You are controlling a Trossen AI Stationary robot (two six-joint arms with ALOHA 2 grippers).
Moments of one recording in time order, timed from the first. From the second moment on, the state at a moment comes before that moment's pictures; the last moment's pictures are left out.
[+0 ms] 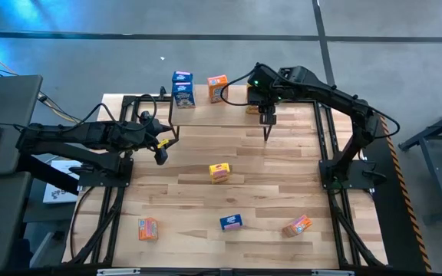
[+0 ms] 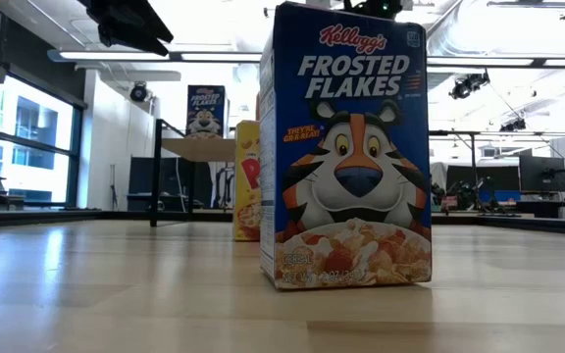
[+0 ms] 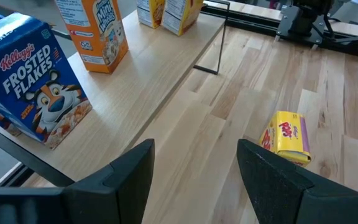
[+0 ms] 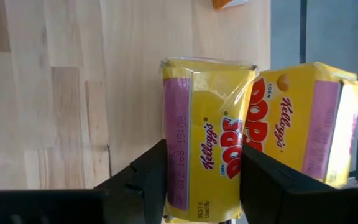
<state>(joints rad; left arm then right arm) -0.05 0.83 0.88 -0.63 -0.47 -0.26 -0.43 1.71 1.87 -1.30 0.22 -0.49</state>
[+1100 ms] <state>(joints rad) -0.05 0.83 0.88 -0.63 -0.47 -0.26 -0.45 1.71 1.87 -1.27 0.21 -0.50</state>
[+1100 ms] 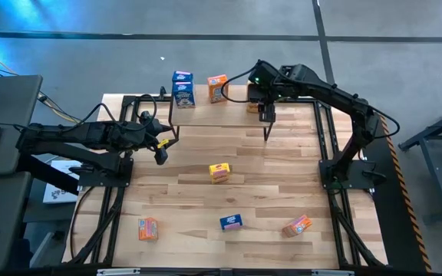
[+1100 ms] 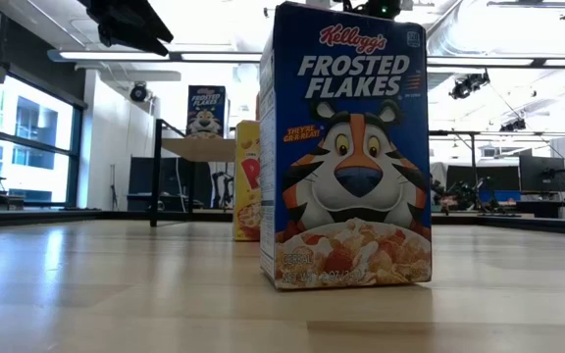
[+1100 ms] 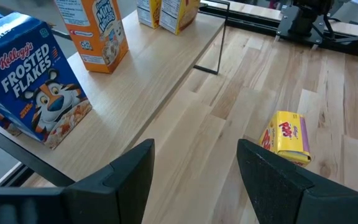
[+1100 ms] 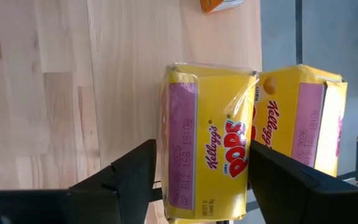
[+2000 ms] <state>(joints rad) -0.05 0.83 0.88 -0.63 -0.47 -0.26 -0.43 1.71 2.07 -1.39 0.28 -0.39</state>
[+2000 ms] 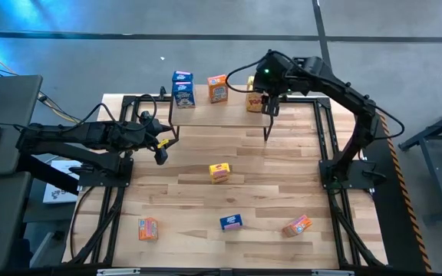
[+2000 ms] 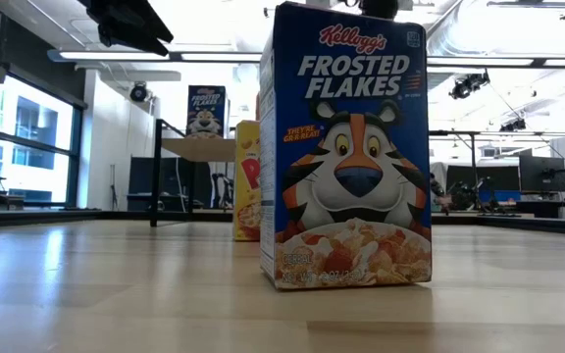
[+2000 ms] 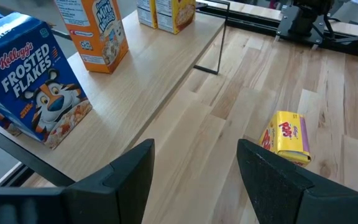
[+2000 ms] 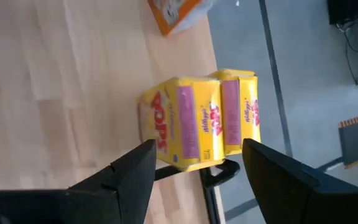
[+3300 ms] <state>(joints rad) -0.05 0.83 0.88 -0.63 -0.47 -0.26 -0.36 1.18 1.44 -1.20 0.16 -0.03</state>
